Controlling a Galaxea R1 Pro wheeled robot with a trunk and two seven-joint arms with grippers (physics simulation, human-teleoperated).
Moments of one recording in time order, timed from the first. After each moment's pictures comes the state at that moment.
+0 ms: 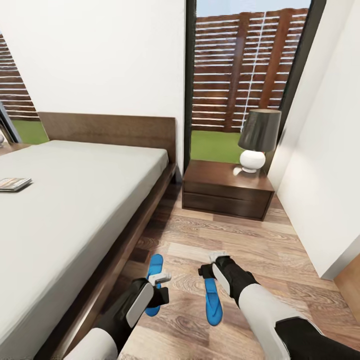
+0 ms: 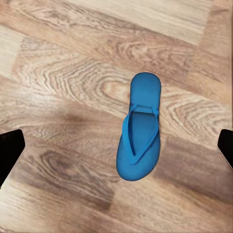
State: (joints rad) left arm -0.56 -0.15 -0.30 -0.75 0.64 0.71 0.38; right arm -0.84 0.15 0.11 -0.34 -0.05 0.53 -0.09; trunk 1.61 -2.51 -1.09
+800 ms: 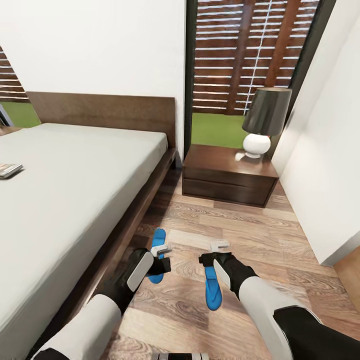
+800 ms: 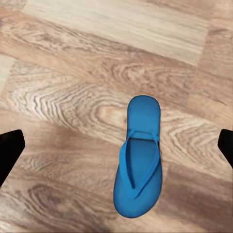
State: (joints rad) left arm -0.72 -0.14 -0.30 -0.78 0.69 0.79 0.39; right arm -0.90 0.15 0.11 -0.27 -0.05 0.32 -0.09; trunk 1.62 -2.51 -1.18
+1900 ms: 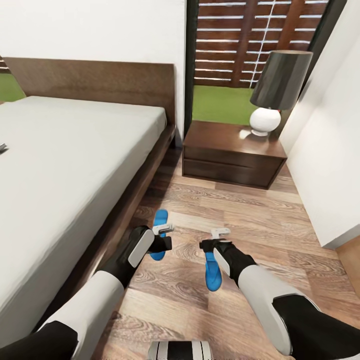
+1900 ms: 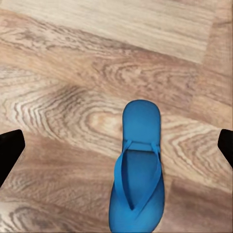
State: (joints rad) left arm -0.85 -0.15 -0.30 -0.80 0.69 0.85 0.40; right arm -0.97 0.14 0.11 -0.27 -0.06 0.26 -0.11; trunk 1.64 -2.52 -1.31
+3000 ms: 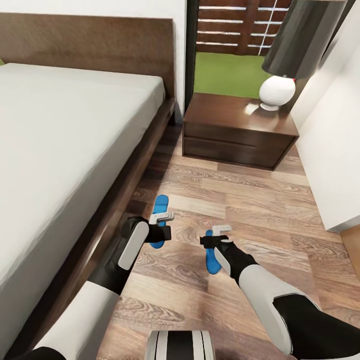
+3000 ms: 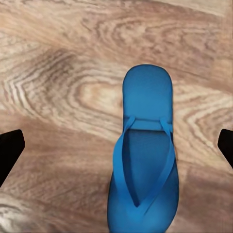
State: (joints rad) left arm -0.77 -0.15 -0.26 -1.19 0.70 1.03 0.50; right arm -0.97 0.14 0.11 -0.27 -0.06 0.18 -0.12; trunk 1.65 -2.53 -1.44
